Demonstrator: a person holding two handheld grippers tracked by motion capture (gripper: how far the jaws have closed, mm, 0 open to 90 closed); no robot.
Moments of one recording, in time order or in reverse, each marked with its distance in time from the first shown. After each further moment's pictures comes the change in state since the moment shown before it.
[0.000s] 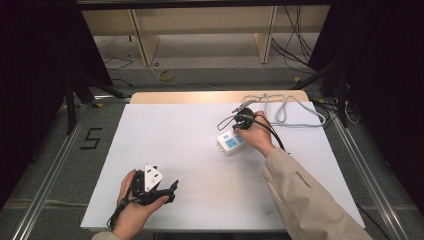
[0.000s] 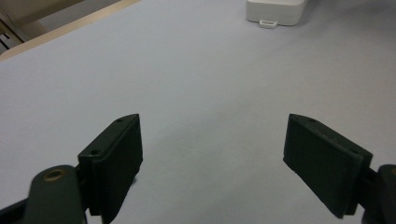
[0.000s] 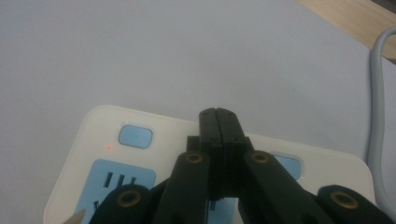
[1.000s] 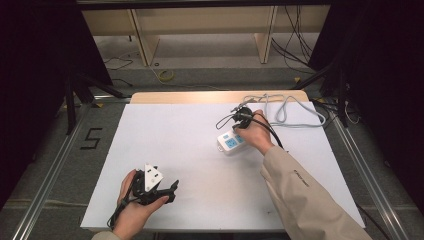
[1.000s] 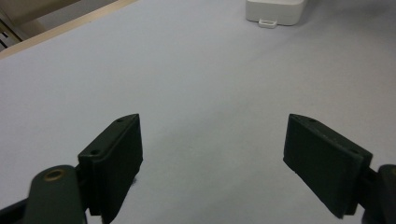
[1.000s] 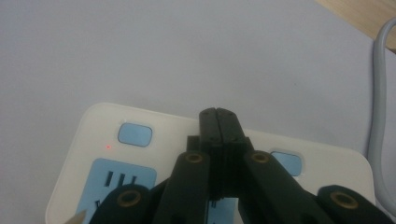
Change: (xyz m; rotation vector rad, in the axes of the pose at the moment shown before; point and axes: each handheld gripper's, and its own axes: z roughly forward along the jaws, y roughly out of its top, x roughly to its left) left arm 0.000 0.000 0.001 0.004 -0.004 0.000; right arm 0.002 0.005 0.001 0.048 -0.006 0.017
